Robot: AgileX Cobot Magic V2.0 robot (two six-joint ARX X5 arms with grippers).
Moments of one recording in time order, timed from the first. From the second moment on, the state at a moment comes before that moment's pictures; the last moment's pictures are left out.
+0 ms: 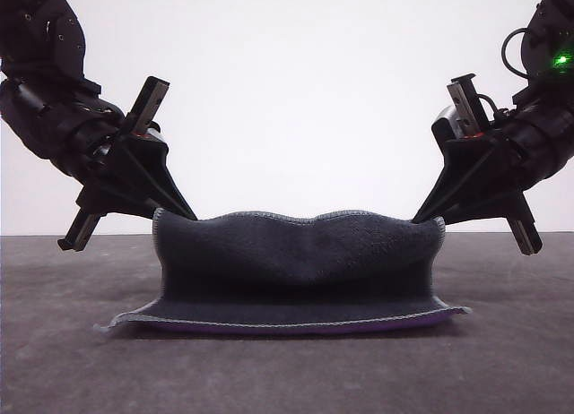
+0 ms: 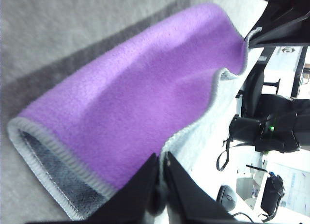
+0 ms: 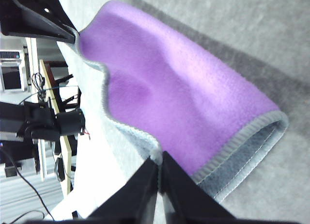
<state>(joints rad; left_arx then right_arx) -0.21 1.95 1.37 -1.00 0.96 0.14 0.10 1.92 1.28 -1.06 -1.05 -0.29</state>
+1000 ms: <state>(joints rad) -0.18 1.92 1.37 -1.08 1.00 0.22 0.08 1.88 1.28 -1.13 -1.04 -0.39</state>
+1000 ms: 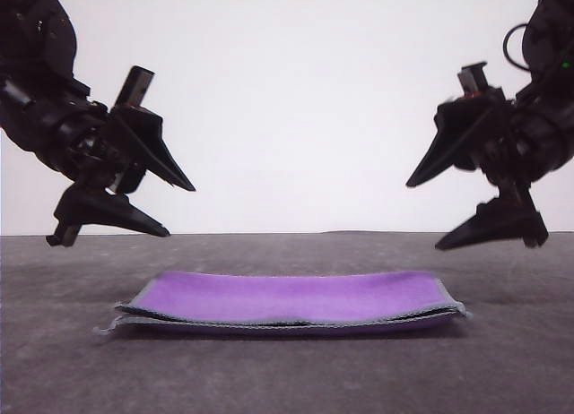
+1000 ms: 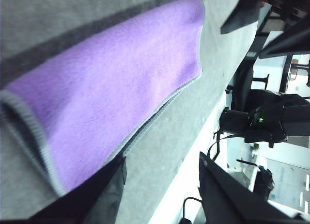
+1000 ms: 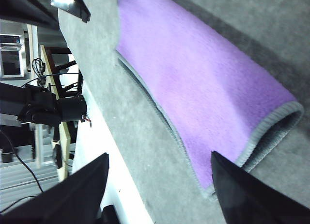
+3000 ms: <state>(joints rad) -0.10 1.49 1.38 -1.03 0.58 0.17 0.22 1.60 0.67 -0.06 -0.85 0.36</state>
